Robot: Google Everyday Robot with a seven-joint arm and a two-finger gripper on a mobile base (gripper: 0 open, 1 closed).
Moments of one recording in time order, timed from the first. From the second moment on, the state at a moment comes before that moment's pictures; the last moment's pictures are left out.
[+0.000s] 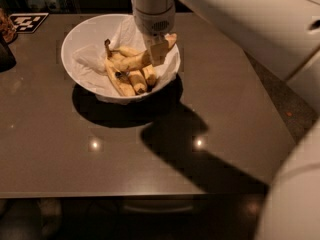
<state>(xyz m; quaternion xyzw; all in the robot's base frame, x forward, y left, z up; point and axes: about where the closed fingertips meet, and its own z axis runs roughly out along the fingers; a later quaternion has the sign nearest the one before) 0.636 0.008 0.932 -0.80 0.57 -0.14 0.11</state>
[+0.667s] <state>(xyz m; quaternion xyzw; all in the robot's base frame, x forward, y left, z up) 0.576 -0.020 0.978 -0.77 0.58 -0.11 0.25</state>
